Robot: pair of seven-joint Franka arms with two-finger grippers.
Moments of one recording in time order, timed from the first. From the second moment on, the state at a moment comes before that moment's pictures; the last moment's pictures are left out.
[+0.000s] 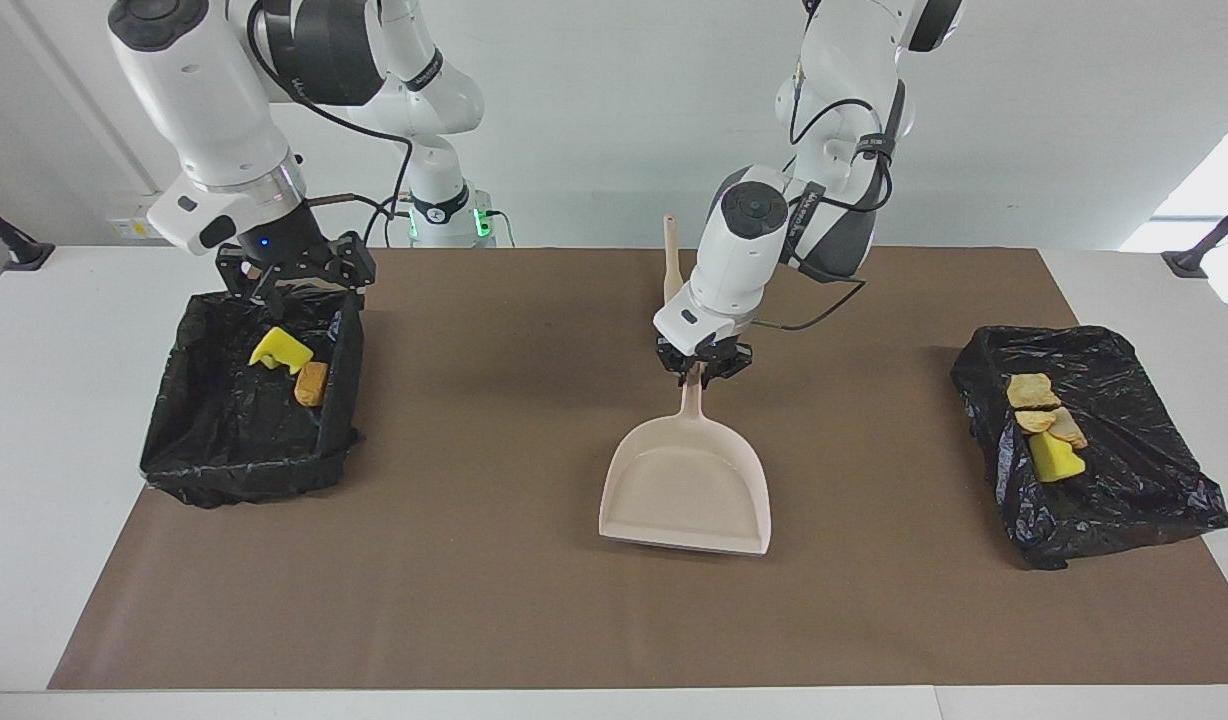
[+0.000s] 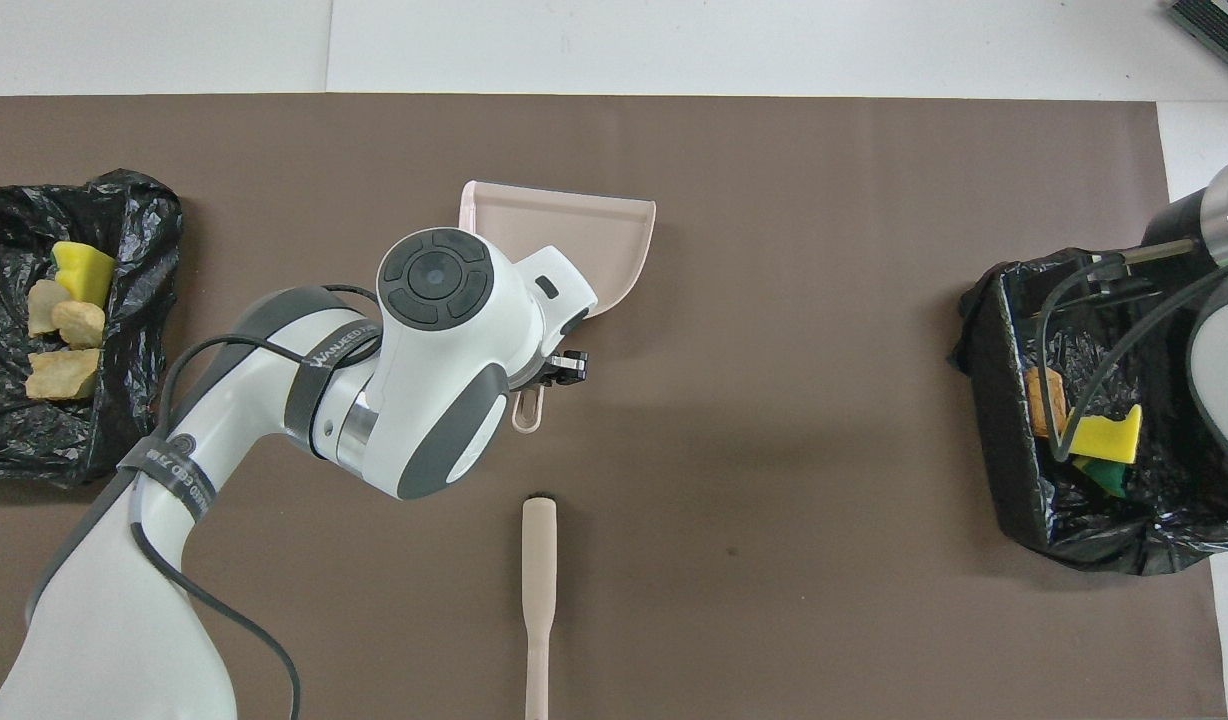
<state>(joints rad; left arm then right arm) -0.37 0.31 -0.23 -1.75 -0.02 2.06 -0.40 -0.02 0.08 0.05 -1.52 -0.01 1.61 -0.08</state>
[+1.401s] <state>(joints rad) -0.40 0.35 -0.22 -1.78 -0.09 2.14 -0.46 -0.02 0.00 0.02 -1.60 -0.01 1.61 -0.06</state>
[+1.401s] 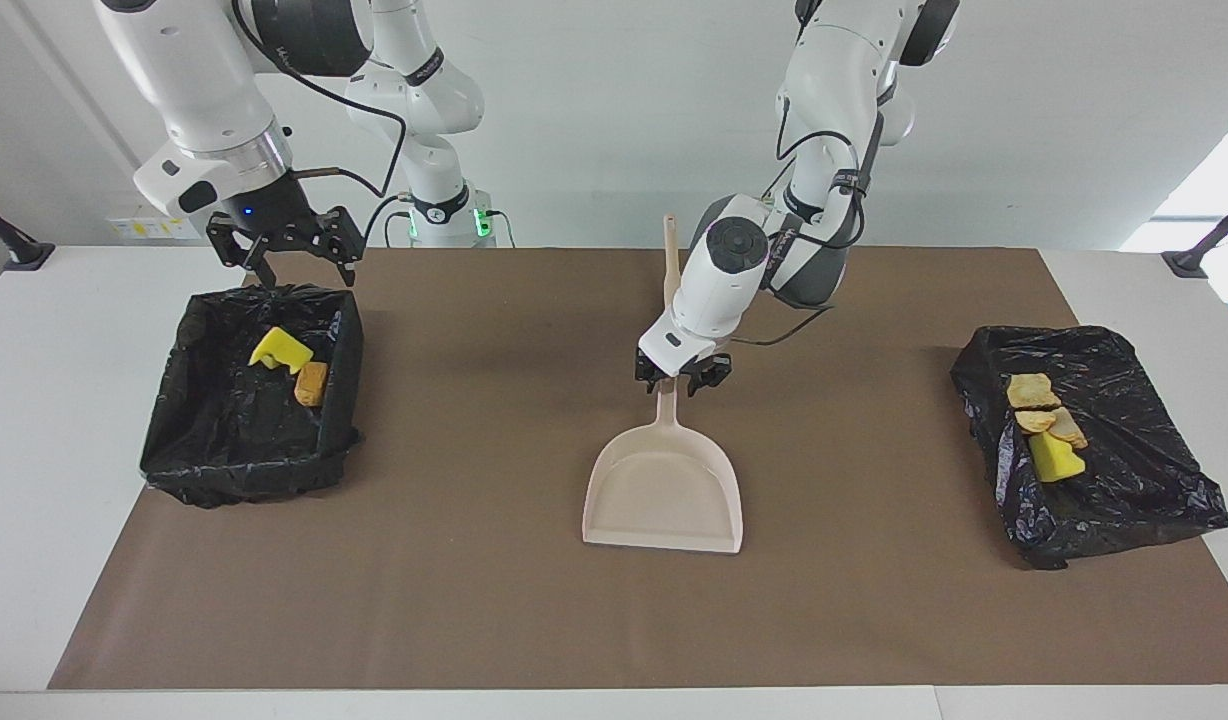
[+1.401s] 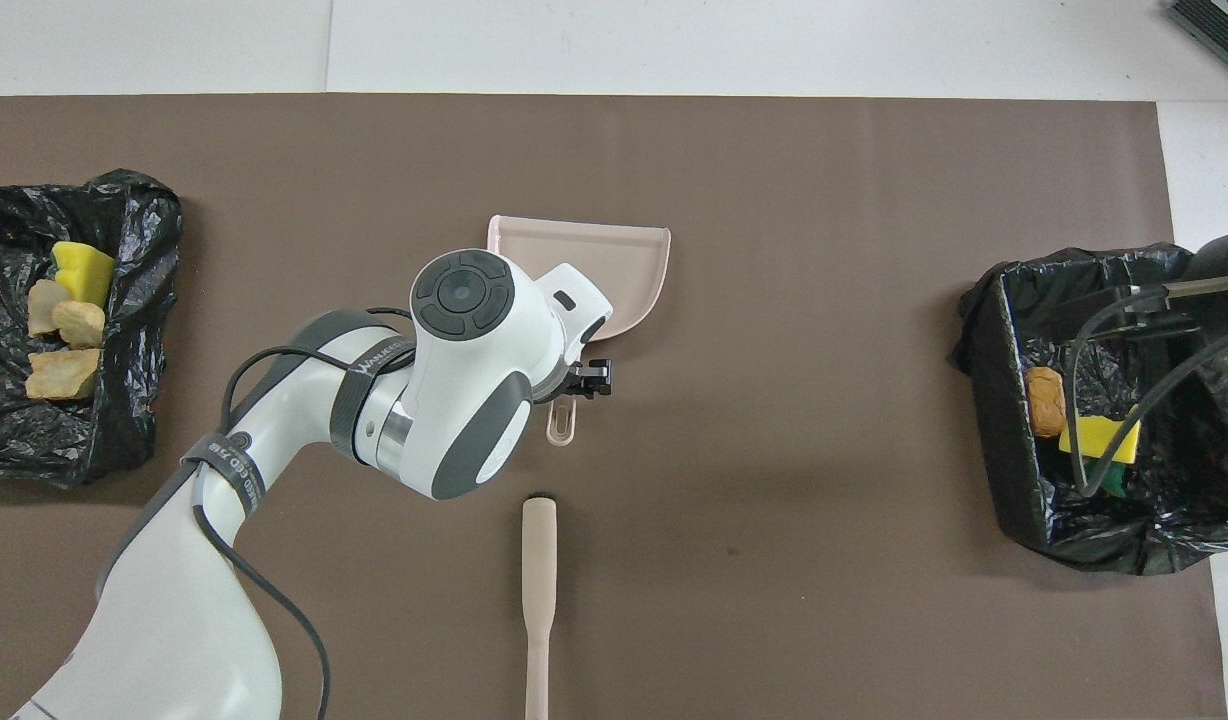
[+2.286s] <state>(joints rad) -0.07 0.11 -0.19 -1.78 -0.09 1.82 -0.09 -0.02 0.00 0.01 -1.60 -0.01 1.61 -0.05</state>
